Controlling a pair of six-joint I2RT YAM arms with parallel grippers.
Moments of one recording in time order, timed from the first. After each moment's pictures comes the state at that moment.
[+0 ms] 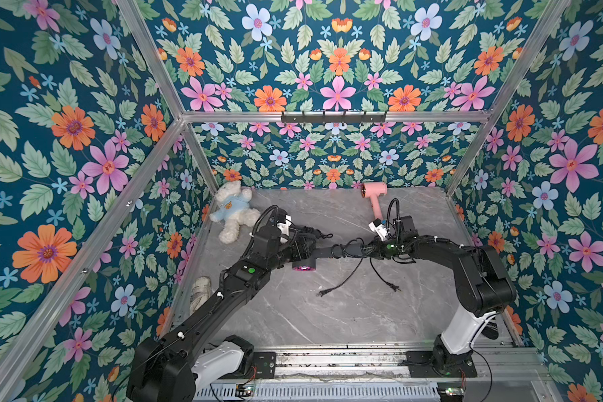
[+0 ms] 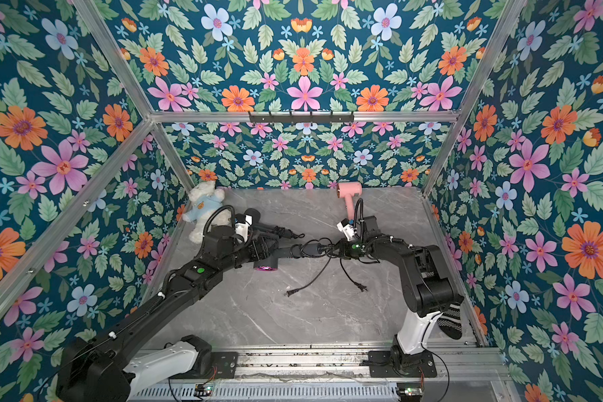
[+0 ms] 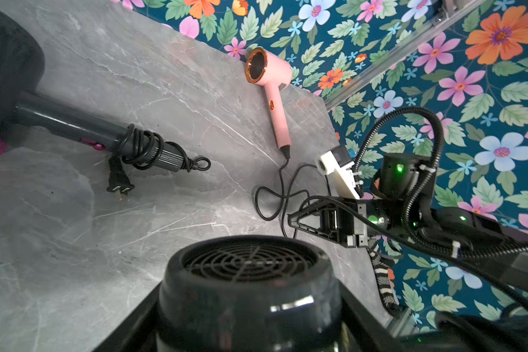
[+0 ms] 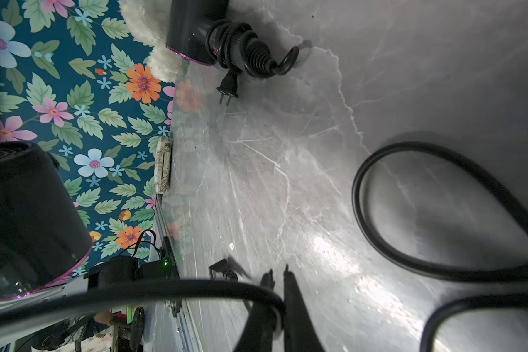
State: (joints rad) left arm -0.50 1.10 0.77 -0.13 0.22 -0.66; right arm 0.22 1.78 0.98 -0.16 -0.85 0.31
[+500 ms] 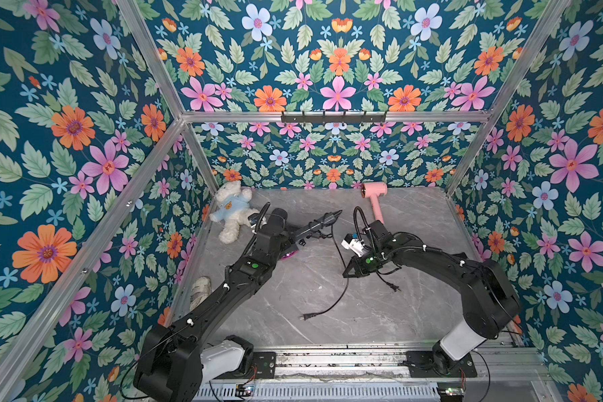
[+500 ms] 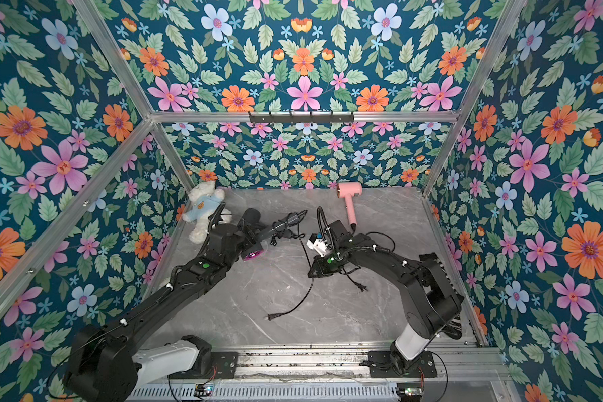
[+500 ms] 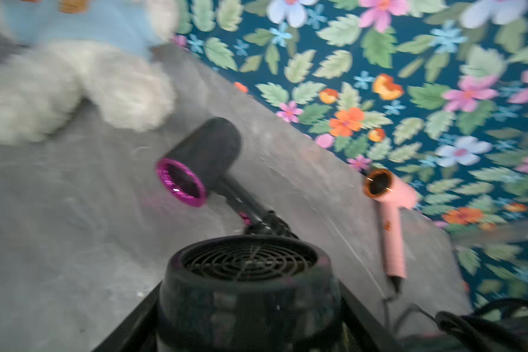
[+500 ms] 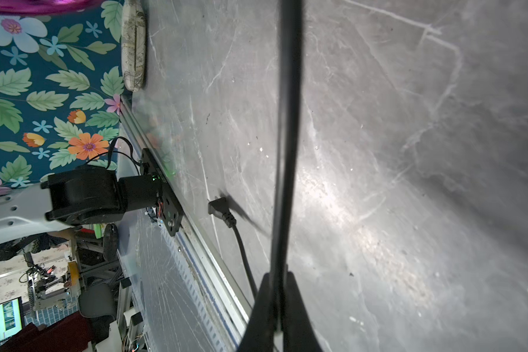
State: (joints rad) left arm -0.46 1.18 0.77 -0.13 -0.41 -0.80; right arm 0.56 1.61 1.10 -0.61 -0.67 0.23
